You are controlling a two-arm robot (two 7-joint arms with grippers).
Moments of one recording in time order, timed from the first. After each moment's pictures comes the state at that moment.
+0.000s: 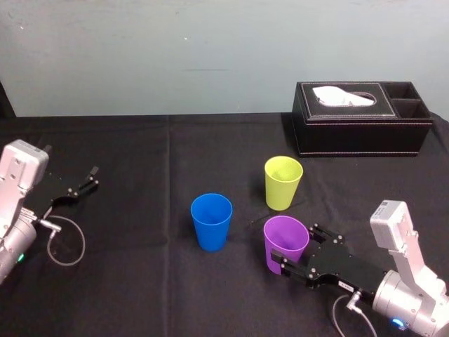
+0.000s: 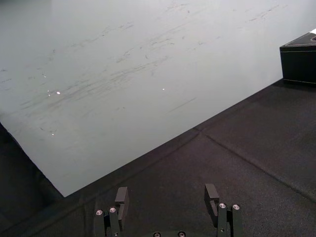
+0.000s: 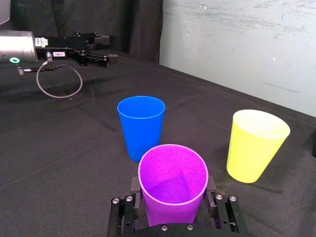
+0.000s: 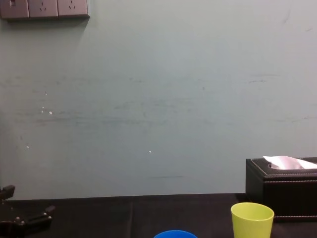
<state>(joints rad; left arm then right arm) -0.20 0.60 0.45 -1.41 -0.25 -0.12 0.03 -0.03 0.55 -0.32 -1.56 0.33 -0.11 0.52</state>
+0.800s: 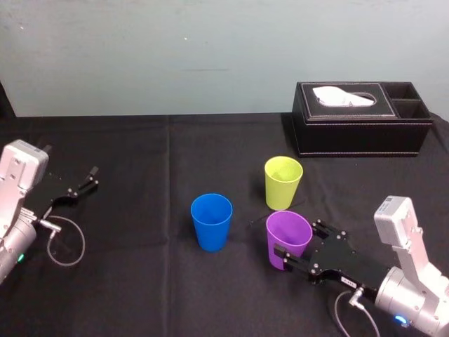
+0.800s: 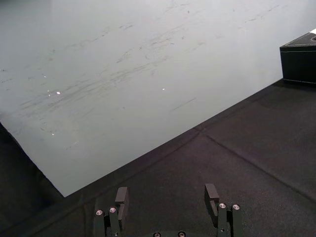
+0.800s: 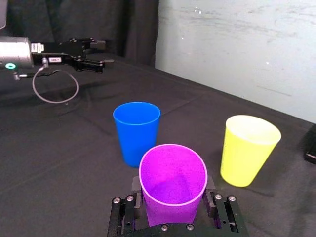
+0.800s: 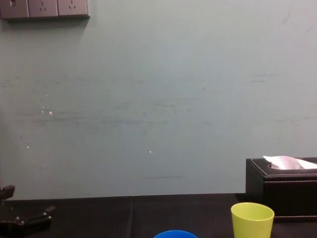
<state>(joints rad) -0.20 0.60 0.45 -1.41 -0.25 -0.12 0.03 -0.04 0.55 -0.30 -1.59 0.33 -0.10 0.50</state>
